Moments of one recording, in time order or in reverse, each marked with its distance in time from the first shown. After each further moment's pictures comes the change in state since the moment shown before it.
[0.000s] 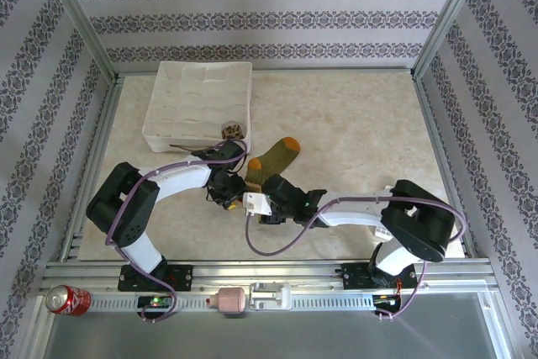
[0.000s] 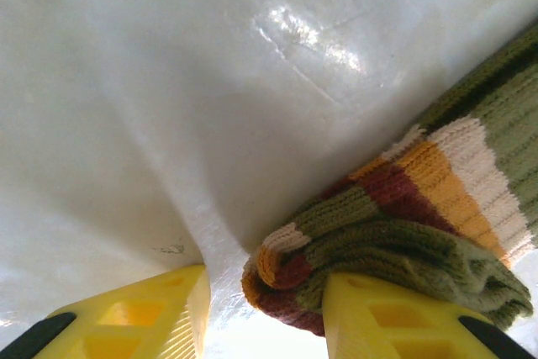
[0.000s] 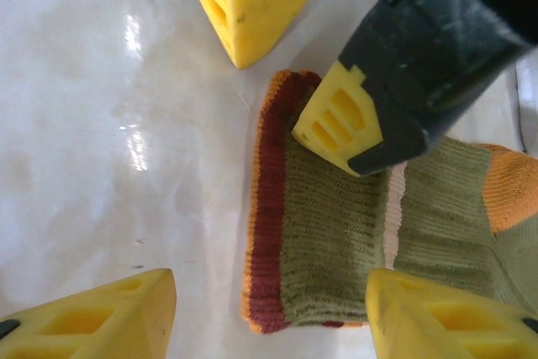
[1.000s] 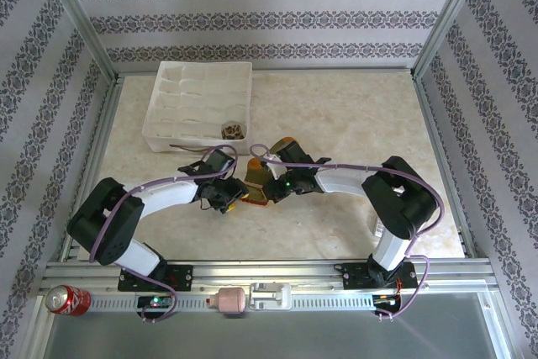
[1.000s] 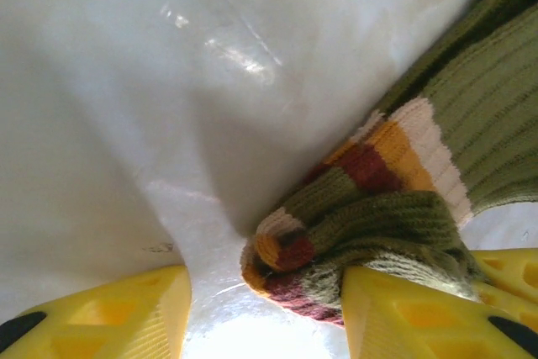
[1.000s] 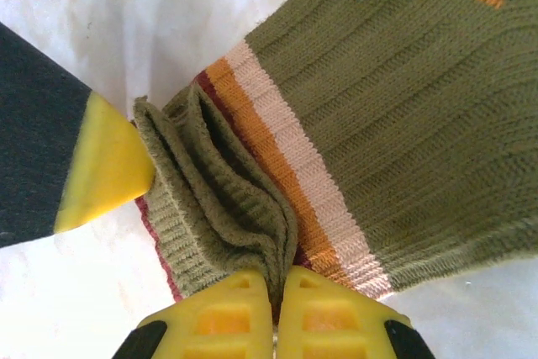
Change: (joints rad) left arm 0.005 -0.148 -0.198 0.260 0.011 -0.053; right arm -0.317 0.161 0.167 -0.157 -0.520 0.826
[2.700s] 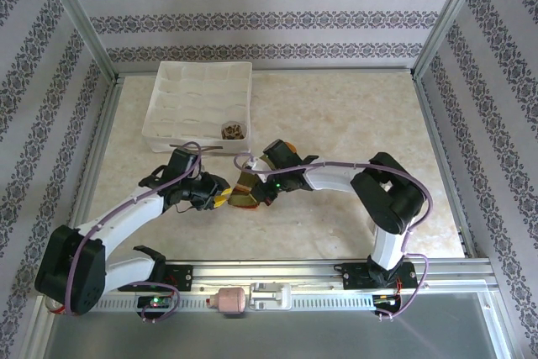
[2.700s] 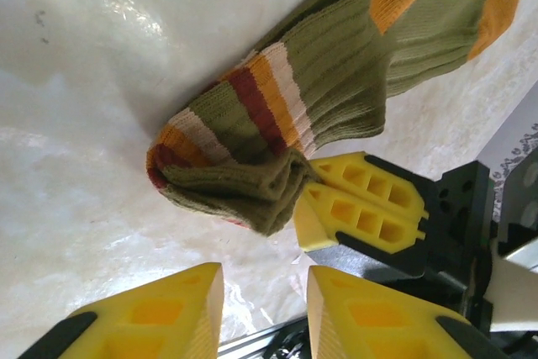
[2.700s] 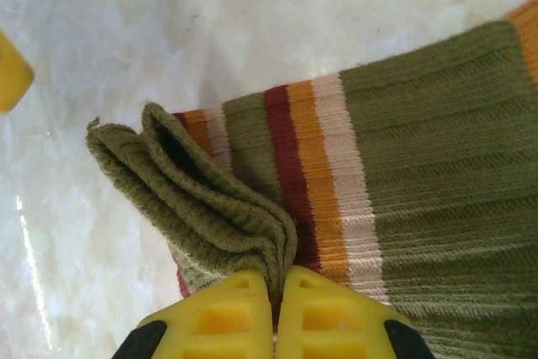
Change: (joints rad) left arm 0.211 -0.343 -0.143 -0.028 0.257 -0.022; right arm 0.058 0.086 0.113 -0.023 -0.066 -0.209
